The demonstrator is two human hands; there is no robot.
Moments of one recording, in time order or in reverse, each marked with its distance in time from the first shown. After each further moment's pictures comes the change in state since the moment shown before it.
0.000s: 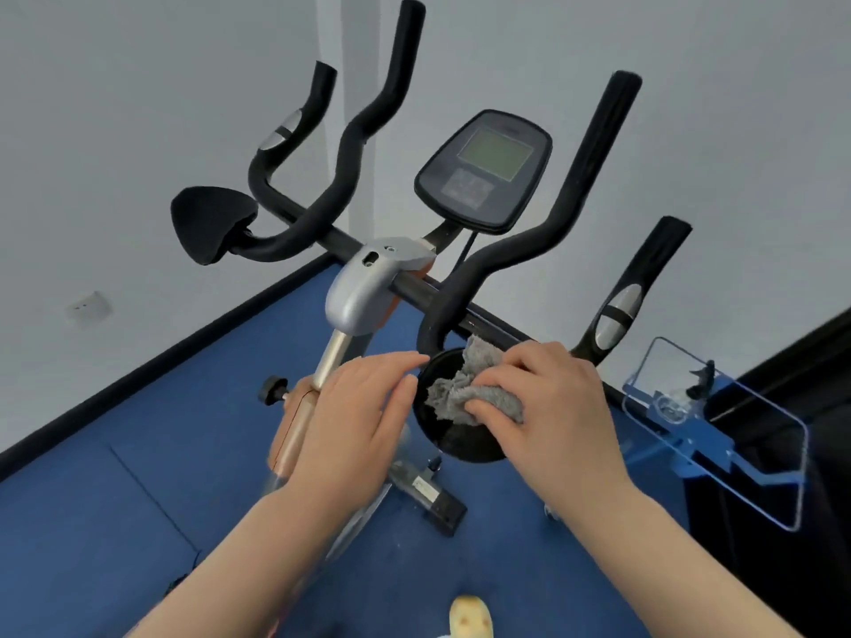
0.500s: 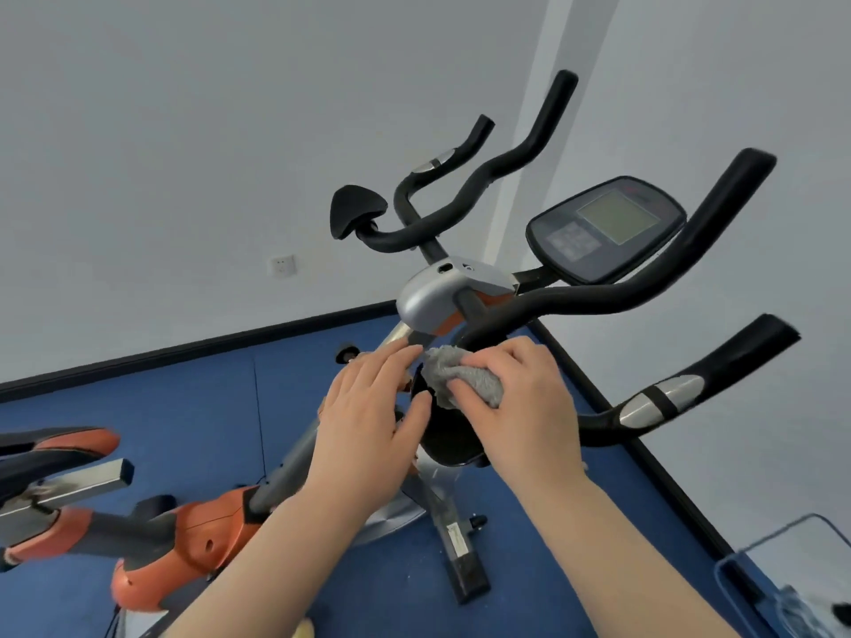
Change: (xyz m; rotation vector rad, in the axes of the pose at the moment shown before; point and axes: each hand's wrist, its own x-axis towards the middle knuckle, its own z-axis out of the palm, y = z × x) left_hand -0.028 0.069 0.048 0.298 0.391 -0.452; right_hand 0.036 0.037 0.010 0.382 -0.055 -0.349
